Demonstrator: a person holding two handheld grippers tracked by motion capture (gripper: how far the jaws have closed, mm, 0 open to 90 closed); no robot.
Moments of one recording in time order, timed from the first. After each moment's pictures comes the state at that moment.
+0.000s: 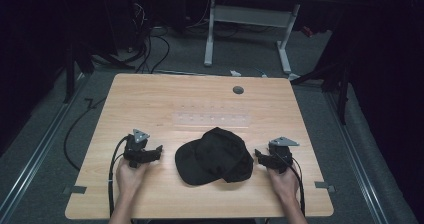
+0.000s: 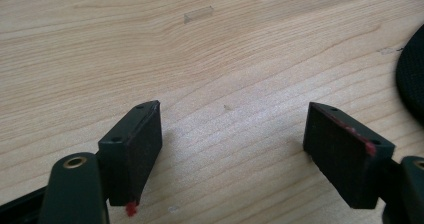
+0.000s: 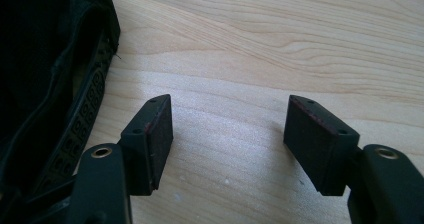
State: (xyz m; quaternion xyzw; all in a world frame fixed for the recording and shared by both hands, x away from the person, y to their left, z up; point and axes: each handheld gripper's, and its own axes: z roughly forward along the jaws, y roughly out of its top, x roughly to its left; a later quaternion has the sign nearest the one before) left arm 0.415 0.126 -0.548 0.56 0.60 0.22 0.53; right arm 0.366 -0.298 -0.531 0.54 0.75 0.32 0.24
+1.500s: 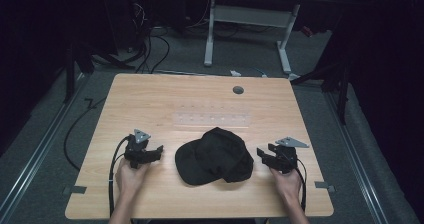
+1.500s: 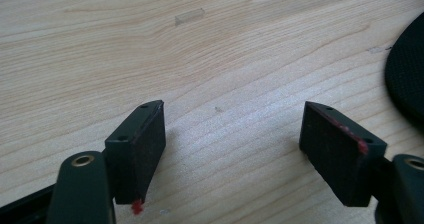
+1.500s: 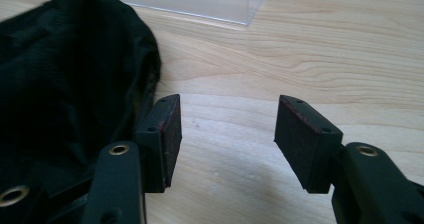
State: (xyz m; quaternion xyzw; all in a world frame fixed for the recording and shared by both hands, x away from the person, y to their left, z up) left arm 0.414 0.124 -0.547 0.57 0.59 0.21 0.53; right arm 0.351 -0.303 -0.508 0.54 0.73 0.38 0.21
